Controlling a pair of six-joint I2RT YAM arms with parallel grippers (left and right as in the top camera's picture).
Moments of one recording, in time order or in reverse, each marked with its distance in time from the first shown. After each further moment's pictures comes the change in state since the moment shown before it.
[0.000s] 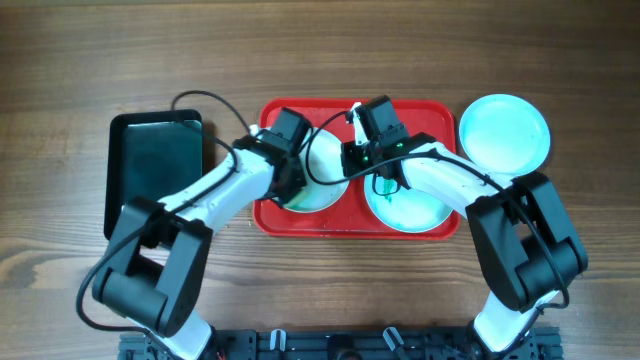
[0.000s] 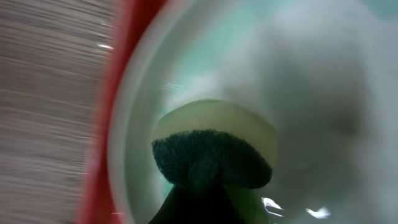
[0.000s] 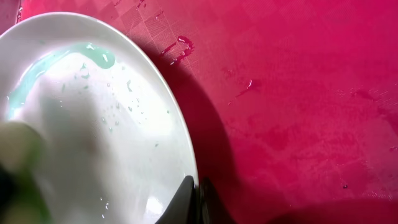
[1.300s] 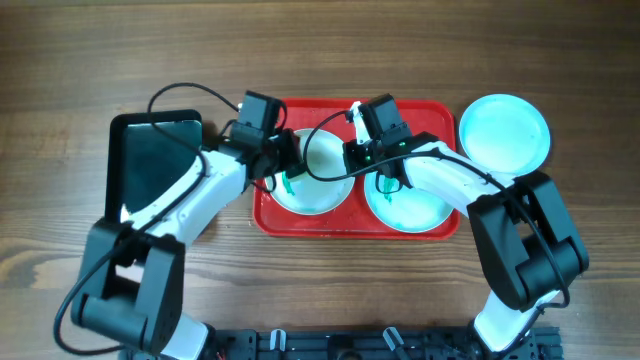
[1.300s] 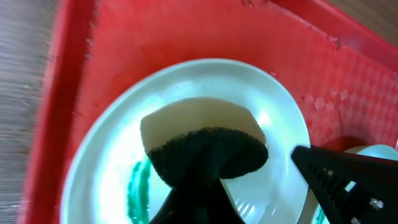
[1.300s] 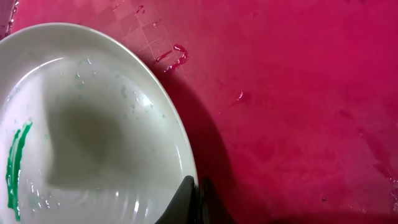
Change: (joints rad) left arm 0.092 -0.089 -0.036 0.245 0.281 0.050; right arm -0.011 0.000 -0.003 0.014 0.007 -0.073
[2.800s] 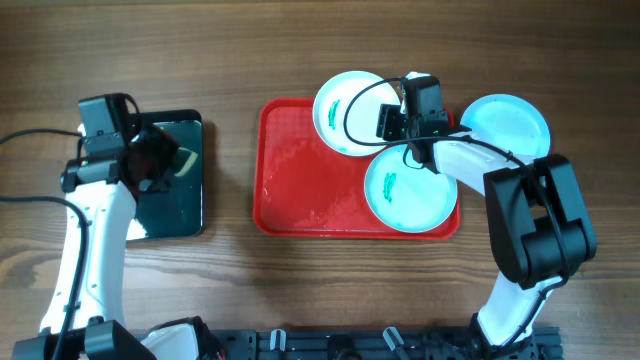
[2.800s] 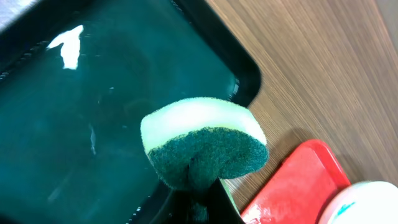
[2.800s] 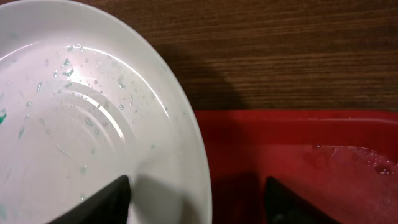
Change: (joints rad) left arm 0.567 -0.315 0.000 -0.266 -0.085 -0.023; right arm -0.195 0.068 -0.016 0.272 0.211 0.076
